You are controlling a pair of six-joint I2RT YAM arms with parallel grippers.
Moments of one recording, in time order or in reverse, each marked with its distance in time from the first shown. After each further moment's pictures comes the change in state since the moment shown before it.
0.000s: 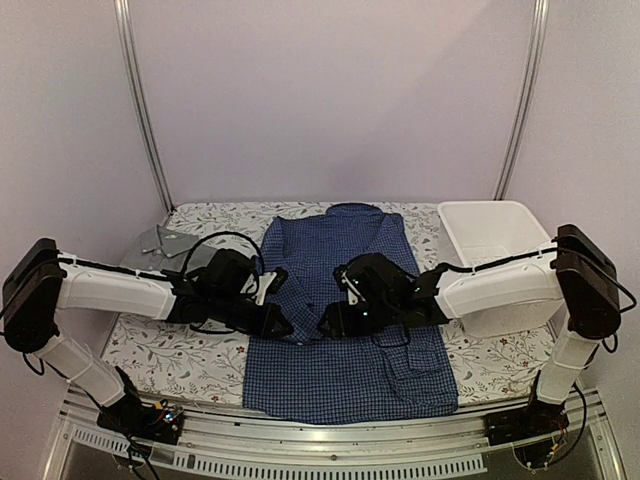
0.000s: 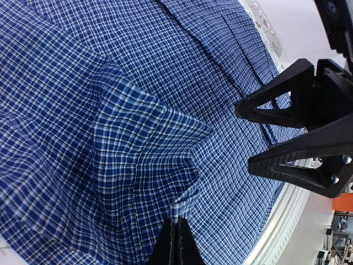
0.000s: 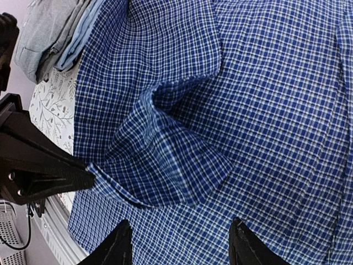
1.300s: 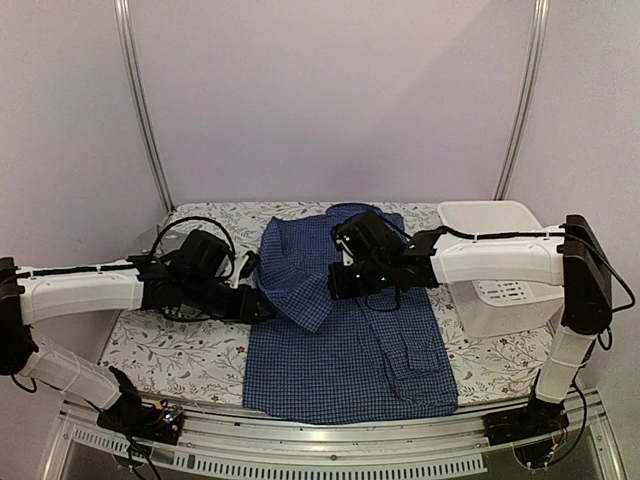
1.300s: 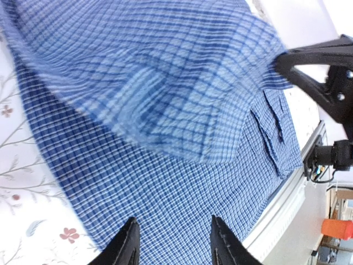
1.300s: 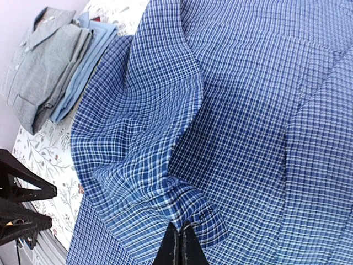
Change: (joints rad) left arm 0.072 -0.176 0.047 -0.258 -0.052 -0.060; right arm -0.057 0.074 0.291 -0.223 0.129 -0.128
